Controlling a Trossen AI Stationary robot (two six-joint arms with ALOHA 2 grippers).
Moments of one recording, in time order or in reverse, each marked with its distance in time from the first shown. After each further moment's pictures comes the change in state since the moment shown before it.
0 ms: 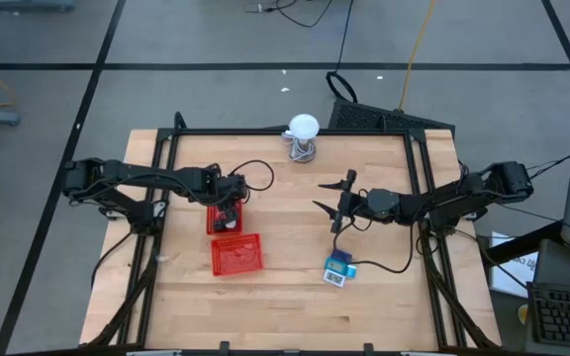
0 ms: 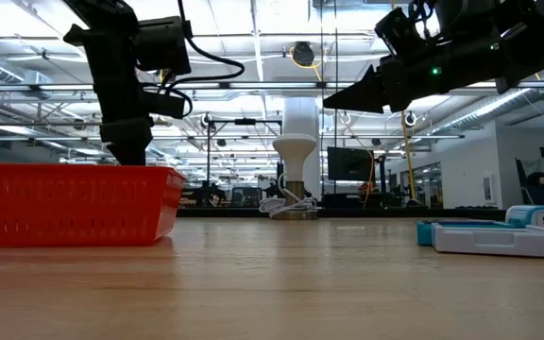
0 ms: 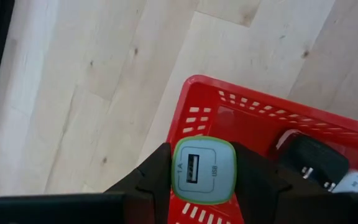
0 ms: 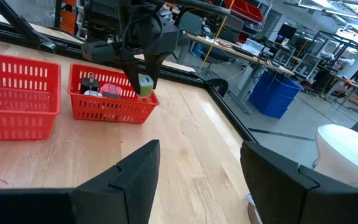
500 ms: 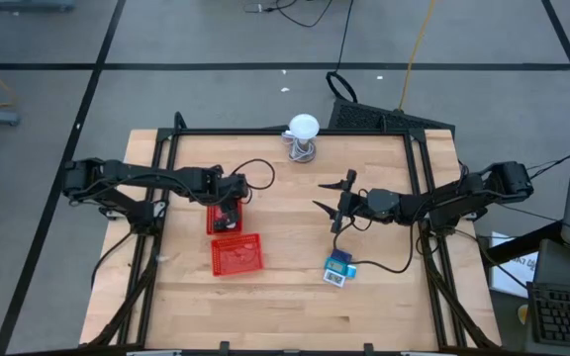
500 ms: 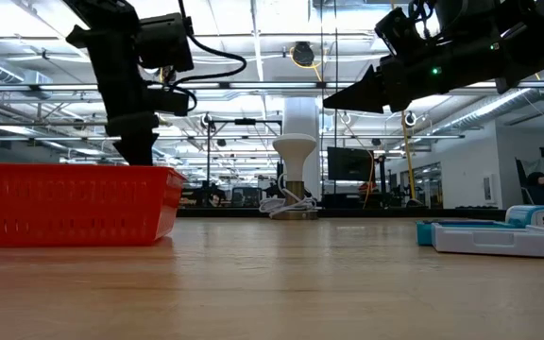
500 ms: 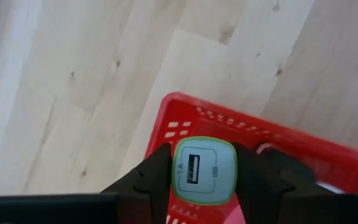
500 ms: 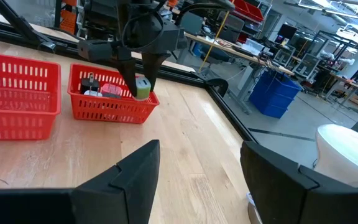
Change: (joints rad) left arm -0.001 0.000 0.000 0.050 0.060 -0.014; right arm 0.000 0.000 0.000 0.000 0.000 0.000
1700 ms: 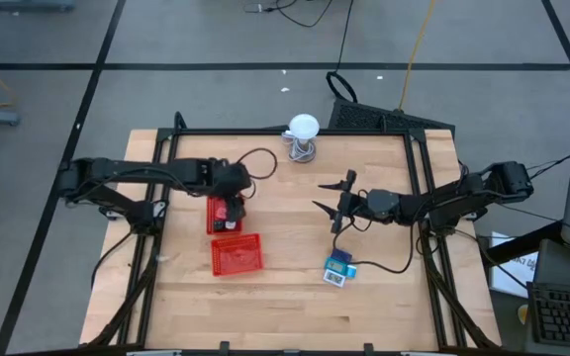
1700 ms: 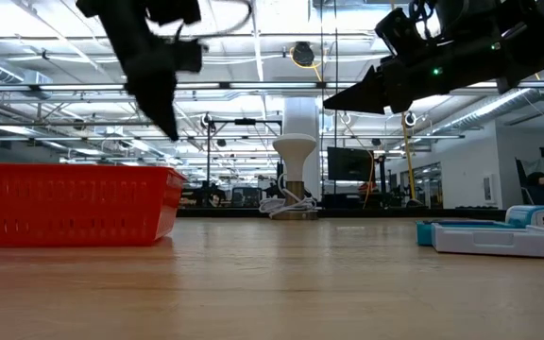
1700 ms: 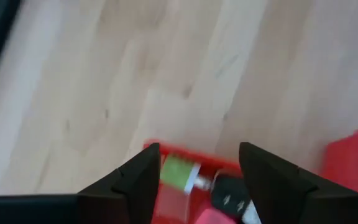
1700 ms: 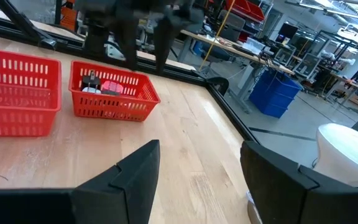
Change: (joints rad) left arm 0.000 -0.051 0.159 -0.062 0.103 0.056; right arm 0.008 0.000 0.000 -0.007 0.000 -0.005
